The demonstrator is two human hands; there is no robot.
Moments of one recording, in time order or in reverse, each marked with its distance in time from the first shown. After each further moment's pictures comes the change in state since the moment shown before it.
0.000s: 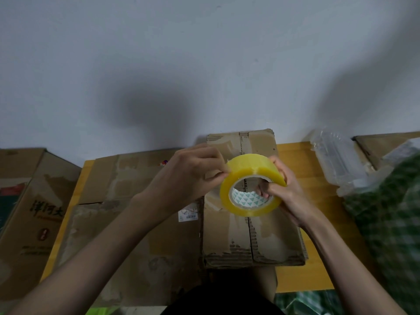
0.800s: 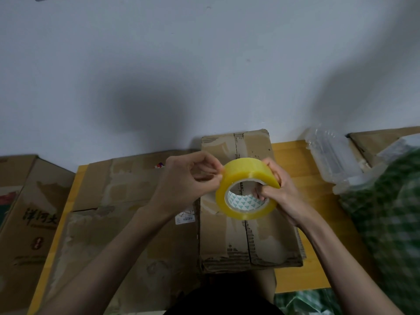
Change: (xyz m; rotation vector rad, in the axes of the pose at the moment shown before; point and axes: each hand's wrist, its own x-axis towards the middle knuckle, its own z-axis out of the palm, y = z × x) left_hand -0.006 0.000 0.021 -0.426 0.132 -0.467; right_hand 0.004 0.000 -0.005 -0.060 0.002 0.030
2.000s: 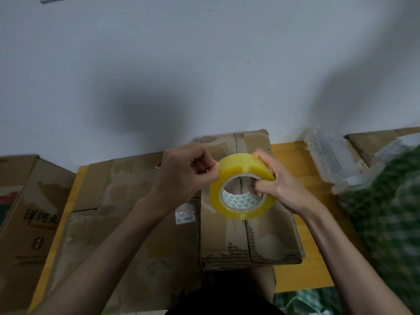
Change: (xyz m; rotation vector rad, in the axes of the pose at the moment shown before) left_hand 0.008 0.009 -0.009 0.237 0.135 0.253; right_hand 0.006 -0.031 0.006 -0.148 -0.156 -0.040
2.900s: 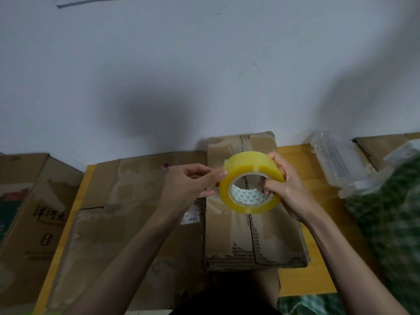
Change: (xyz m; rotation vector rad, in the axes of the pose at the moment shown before) left_hand -0.025 0.014 0.002 -0.602 -0.054 -0.840; right_hand -0.003 0.012 0.005 0.065 0.189 -0.001
